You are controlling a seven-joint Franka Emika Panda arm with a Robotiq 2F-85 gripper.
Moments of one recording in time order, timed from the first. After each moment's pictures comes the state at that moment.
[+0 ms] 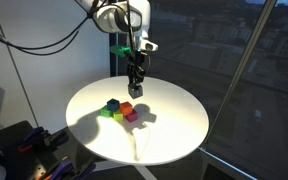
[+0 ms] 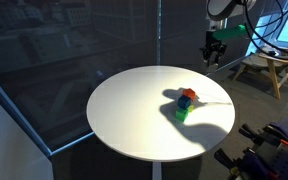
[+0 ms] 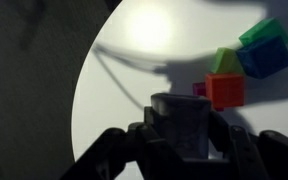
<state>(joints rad) -0.08 0.19 -0.12 -2.03 -0.09 2.10 0.27</state>
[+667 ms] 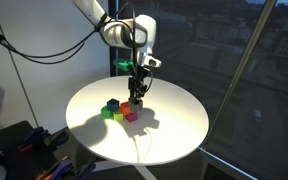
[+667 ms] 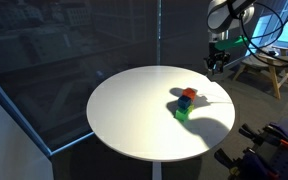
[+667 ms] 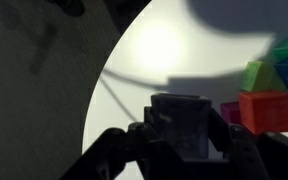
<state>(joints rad) -0.11 0.28 -0.15 -2.03 -0.09 2.10 0.27</state>
